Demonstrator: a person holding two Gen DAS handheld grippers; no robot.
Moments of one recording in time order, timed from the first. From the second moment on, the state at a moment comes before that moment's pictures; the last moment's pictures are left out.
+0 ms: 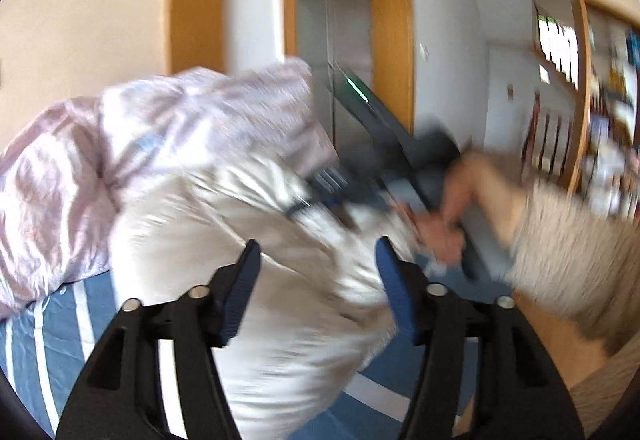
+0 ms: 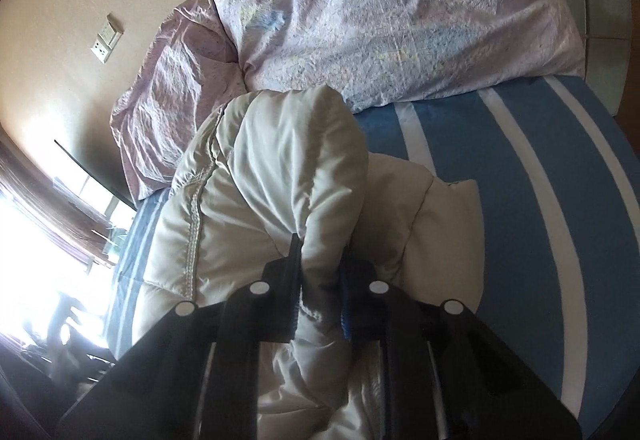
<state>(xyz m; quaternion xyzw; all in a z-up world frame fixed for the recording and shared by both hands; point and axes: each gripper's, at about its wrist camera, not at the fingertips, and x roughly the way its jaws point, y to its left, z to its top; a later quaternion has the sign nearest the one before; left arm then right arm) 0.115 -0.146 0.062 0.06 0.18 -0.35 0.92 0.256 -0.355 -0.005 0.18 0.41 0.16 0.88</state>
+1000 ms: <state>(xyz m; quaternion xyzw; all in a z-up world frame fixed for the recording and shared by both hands) 0.276 -0.147 -0.011 0.07 0.34 -0.19 0.92 0.257 -0.361 -0.046 0.13 0.40 0.10 0.90</state>
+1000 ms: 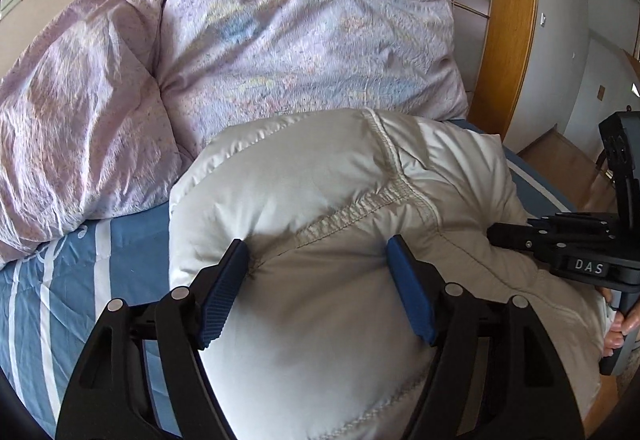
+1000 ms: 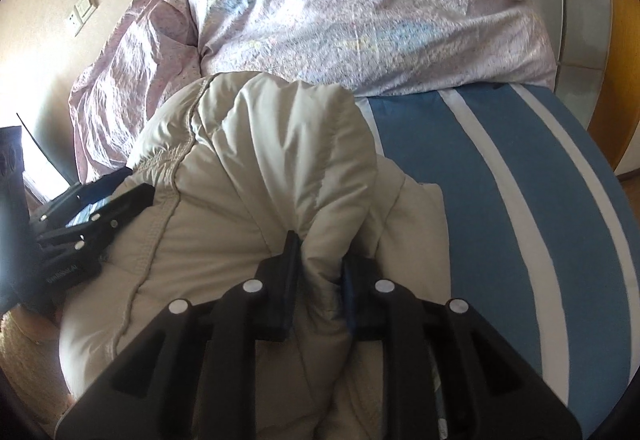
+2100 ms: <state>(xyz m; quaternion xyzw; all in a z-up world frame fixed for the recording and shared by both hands) 0.277 -0.166 -0.033 0.10 0.32 -0.16 0.93 0.286 -0.376 -0.029 0.17 0.41 0.04 0.90</state>
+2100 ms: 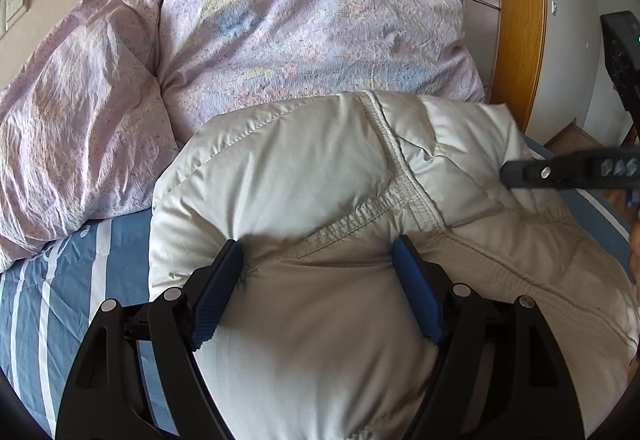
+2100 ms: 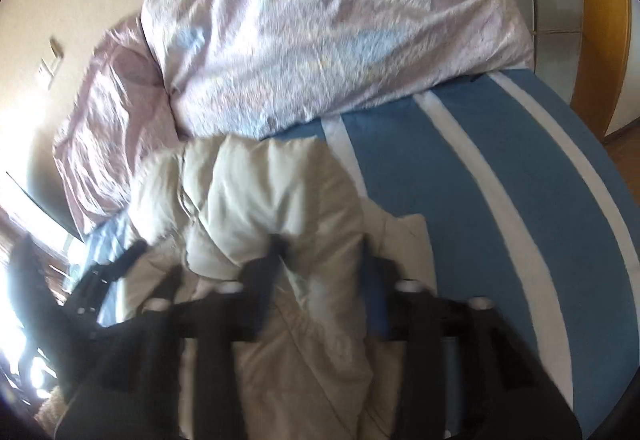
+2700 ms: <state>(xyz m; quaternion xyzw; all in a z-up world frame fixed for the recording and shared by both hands) 0.279 -0.190 -0.036 0.13 0.31 -0.13 0.93 0.288 -0.379 -0.066 0.16 0.39 0.03 0.91</state>
